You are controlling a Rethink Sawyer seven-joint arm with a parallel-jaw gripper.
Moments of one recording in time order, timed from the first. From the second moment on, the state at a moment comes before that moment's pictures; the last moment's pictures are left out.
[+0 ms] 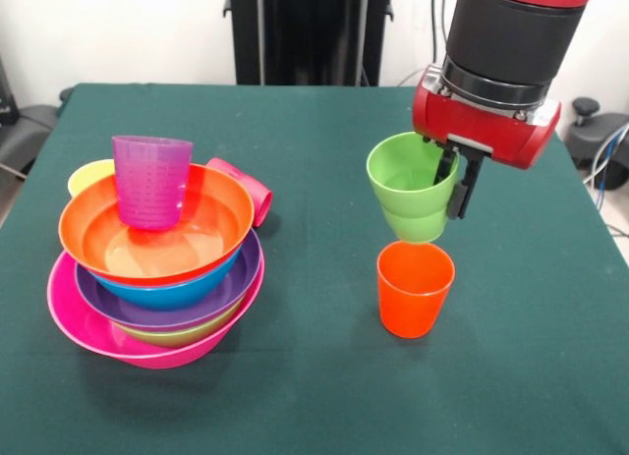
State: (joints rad) arm 0.09 -0.40 -0.30 1.14 0.24 0.77 2.07
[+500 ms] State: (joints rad) arm 0.09 -0.40 -0.30 1.14 0.24 0.77 2.07
